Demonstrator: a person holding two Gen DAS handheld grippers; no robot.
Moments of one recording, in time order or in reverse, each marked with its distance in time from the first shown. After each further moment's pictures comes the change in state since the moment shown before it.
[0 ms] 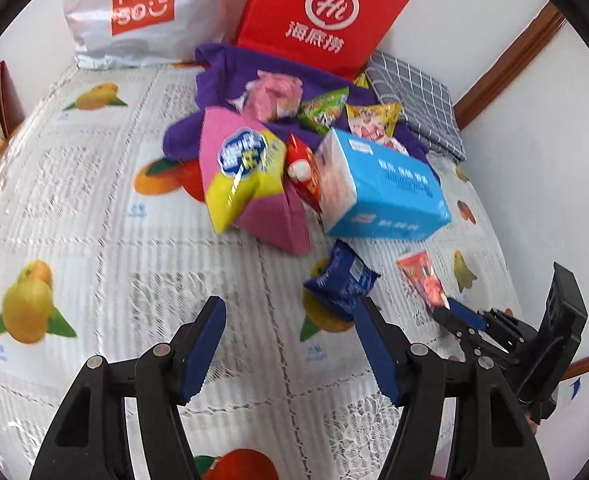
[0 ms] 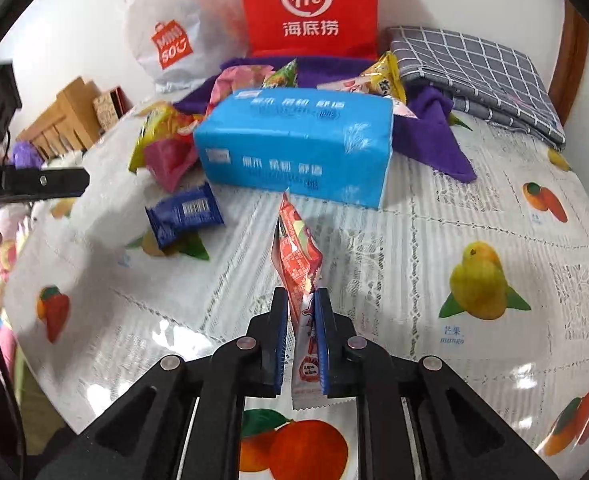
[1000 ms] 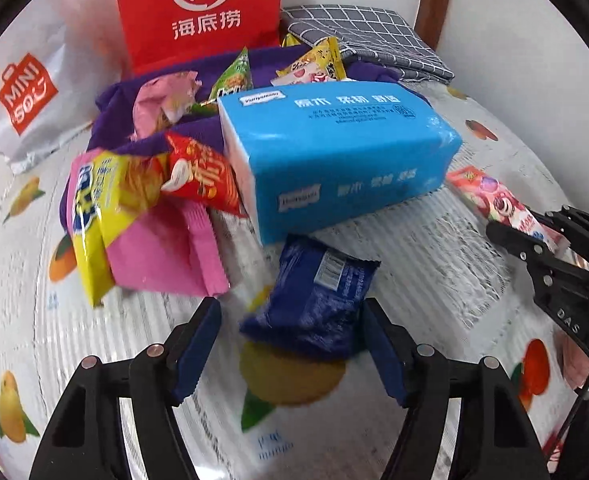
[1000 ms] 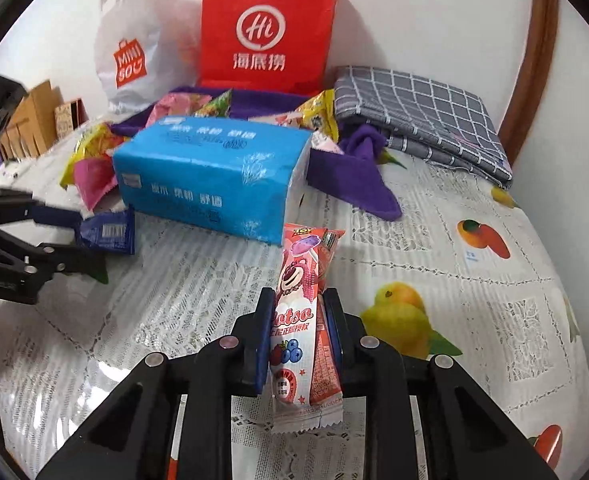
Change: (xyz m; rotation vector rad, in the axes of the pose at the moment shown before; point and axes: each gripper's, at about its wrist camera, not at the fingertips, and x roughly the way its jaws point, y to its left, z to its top) left arm 0.086 -0.081 -0.003 0.383 -0.029 0.189; right arm 0.009 -0.036 0.002 -0.048 -0.105 -0.214
